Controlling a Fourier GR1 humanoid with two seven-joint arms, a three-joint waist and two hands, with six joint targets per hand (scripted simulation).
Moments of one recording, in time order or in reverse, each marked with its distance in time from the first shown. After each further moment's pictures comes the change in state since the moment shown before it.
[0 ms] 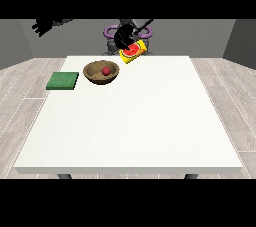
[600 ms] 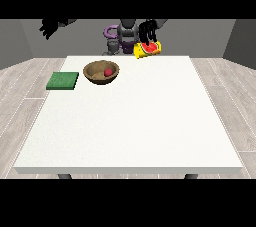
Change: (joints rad) left arm 0.182 0.093 0.304 -0.158 0.245 0.258 -0.051; right arm 0.057 0.030 0.011 -0.042 0.012 -0.060 0.040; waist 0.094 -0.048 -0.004
